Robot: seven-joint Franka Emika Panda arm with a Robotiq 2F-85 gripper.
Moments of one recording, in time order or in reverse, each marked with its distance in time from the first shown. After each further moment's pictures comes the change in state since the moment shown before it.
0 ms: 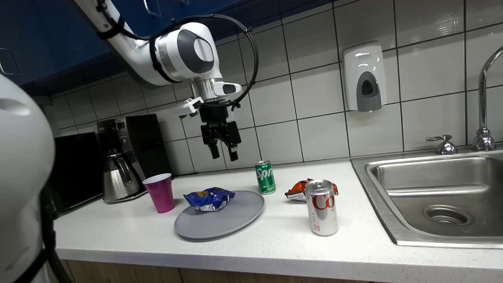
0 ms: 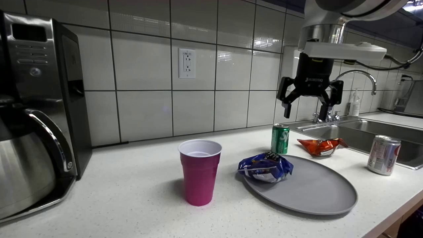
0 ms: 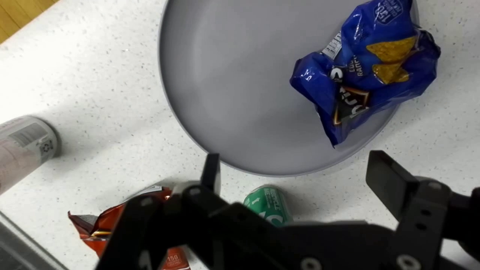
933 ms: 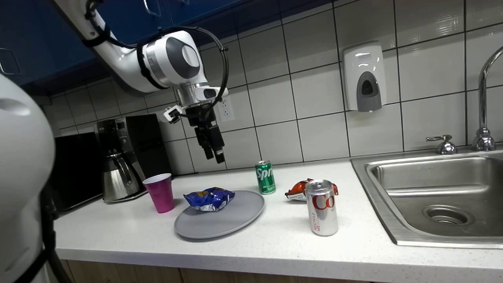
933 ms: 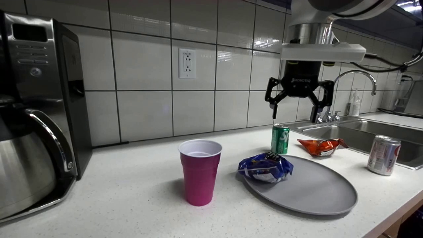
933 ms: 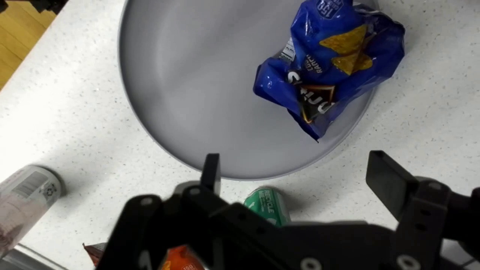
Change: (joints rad) arm 0.001 0.013 0.093 0.000 -0.068 0.043 0.354
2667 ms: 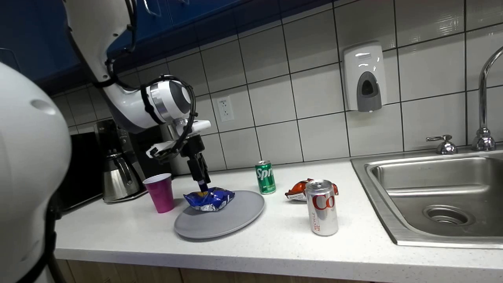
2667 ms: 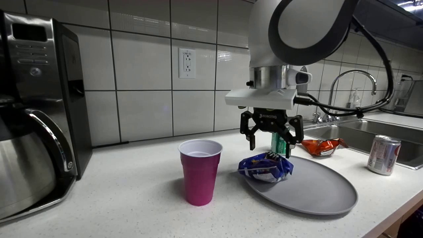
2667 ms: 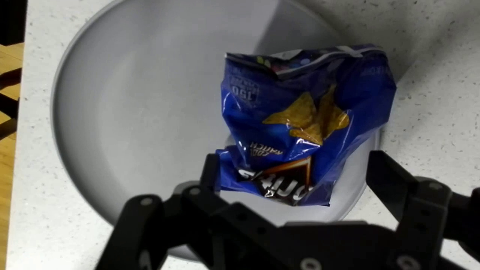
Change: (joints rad) arm 0.124 0.268 0.017 0.099 -0.194 0.049 0.676
